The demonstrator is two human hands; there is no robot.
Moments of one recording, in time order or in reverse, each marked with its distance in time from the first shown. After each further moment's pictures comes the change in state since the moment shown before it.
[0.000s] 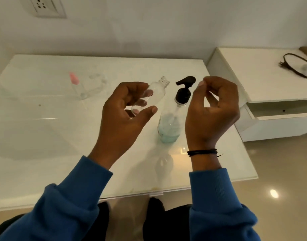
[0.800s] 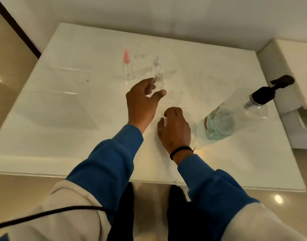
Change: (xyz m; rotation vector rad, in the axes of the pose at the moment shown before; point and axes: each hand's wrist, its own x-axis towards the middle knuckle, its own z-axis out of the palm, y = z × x) left_hand 0.043 -0.113 -0.073 0.198 0.252 -0.247; right_hand -0.167 0.023 0.096 -0.576 -1.056 0.037
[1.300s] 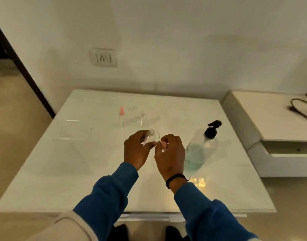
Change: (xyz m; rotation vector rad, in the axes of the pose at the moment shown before) left_hand -0.047 0.054 -0.023 0.002 -0.154 0.007; right_hand -0.020 -0.034 -0.098 0.381 0.300 0.096
